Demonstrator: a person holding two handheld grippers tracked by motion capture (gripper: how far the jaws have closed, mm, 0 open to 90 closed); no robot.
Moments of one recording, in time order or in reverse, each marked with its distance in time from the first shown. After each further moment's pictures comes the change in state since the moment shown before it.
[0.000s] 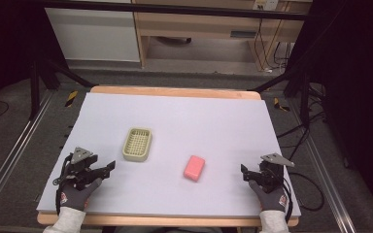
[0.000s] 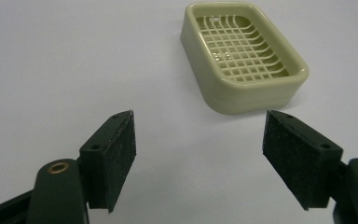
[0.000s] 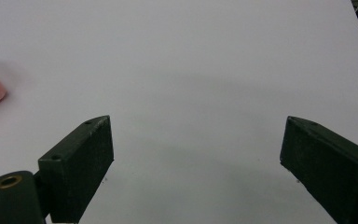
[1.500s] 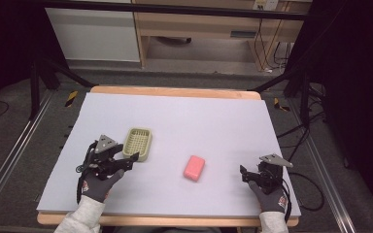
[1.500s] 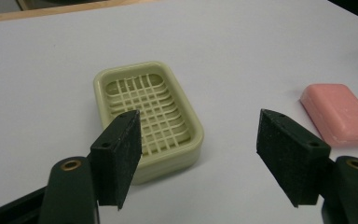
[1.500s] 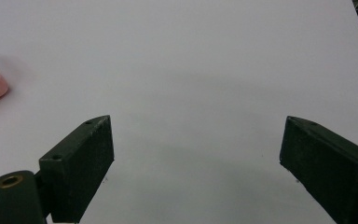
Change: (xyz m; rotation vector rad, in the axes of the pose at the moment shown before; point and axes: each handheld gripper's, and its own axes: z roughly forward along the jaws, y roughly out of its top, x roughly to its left) left arm -0.065 0.054 0.007 -0.036 -0.120 0.092; right arm 0.005 0.000 -0.002 0.009 -0.011 -0.014
